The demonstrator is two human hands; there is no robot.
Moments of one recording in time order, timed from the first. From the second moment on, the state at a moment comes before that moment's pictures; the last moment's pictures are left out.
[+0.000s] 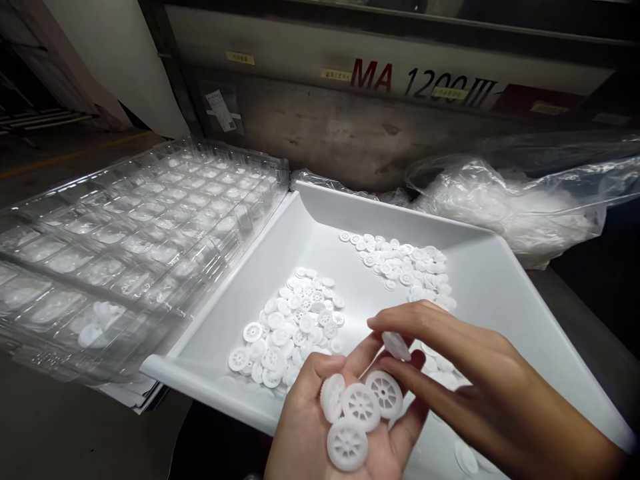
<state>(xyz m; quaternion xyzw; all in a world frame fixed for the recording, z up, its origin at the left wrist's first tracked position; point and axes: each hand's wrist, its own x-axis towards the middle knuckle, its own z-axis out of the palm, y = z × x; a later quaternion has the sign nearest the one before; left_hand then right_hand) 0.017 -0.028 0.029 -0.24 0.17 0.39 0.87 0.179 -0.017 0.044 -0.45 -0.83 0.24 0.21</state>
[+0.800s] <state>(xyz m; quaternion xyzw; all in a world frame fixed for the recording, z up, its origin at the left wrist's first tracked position) 0.009 -0.029 0.003 -0.25 0.11 0.38 0.89 0.176 -0.019 0.049 -0.46 -0.82 0.30 0.14</state>
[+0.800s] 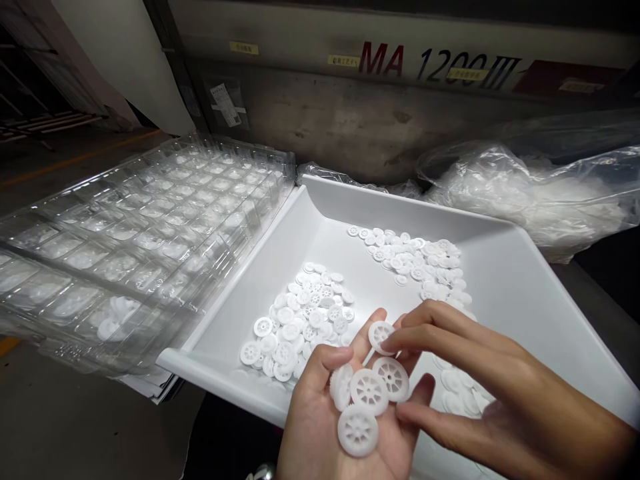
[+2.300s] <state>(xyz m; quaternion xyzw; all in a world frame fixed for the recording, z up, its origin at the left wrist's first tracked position) 0.007 -0.031 0.001 -0.18 0.09 0.43 0.88 0.215 0.034 0.002 -0.61 -0.70 0.34 0.17</state>
